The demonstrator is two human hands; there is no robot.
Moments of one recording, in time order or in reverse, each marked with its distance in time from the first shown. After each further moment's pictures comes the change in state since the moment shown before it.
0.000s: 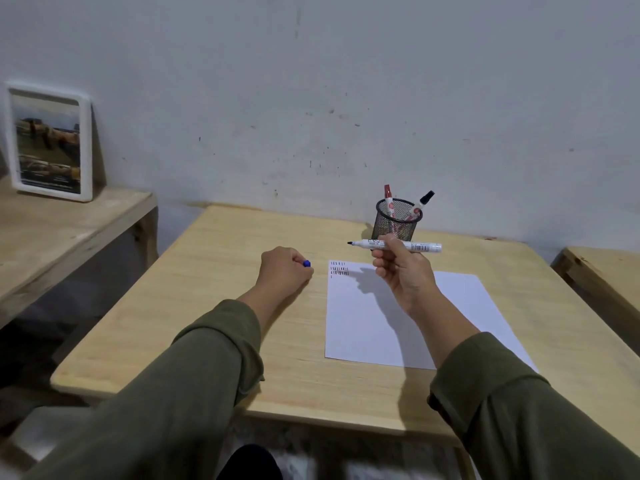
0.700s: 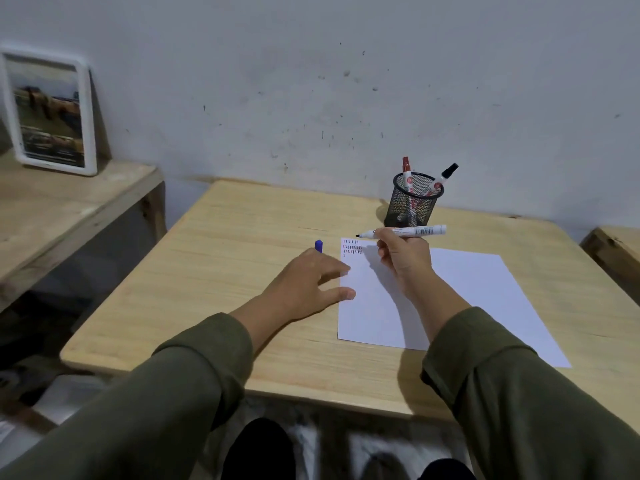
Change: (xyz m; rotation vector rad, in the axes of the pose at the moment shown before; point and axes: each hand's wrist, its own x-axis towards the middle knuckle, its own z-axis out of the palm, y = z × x) left_hand -0.035 -0.028 0.013 0.200 -0.205 0.542; right_hand 0.023 0.033 0.007 -0.284 0.124 -0.015
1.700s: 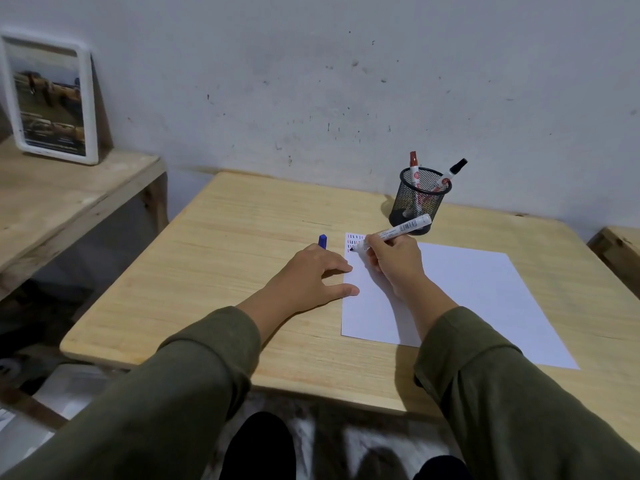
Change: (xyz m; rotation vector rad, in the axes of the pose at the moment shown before) left_hand 0.003 -0.001 0.000 0.018 -0.064 -0.048; right_hand 0.010 0.028 0.007 -0.432 -0.007 -0.099
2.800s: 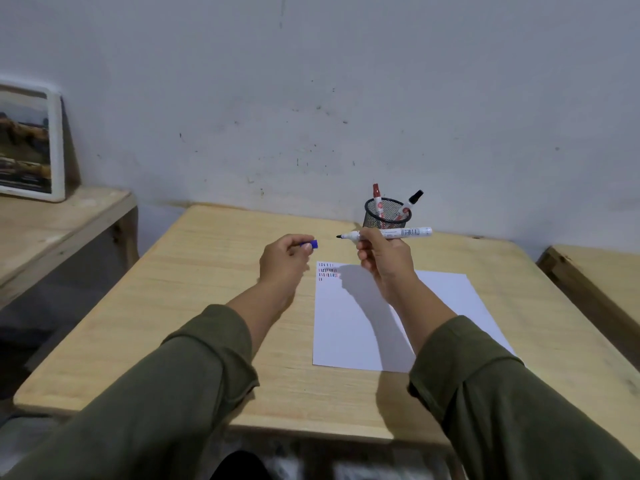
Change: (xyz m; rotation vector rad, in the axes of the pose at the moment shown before) left_hand 0.047 0.029 -0.014 -0.916 0.443 -0.418; right_hand -0.011 -0.061 -0.034 0.556 -0.038 0.047
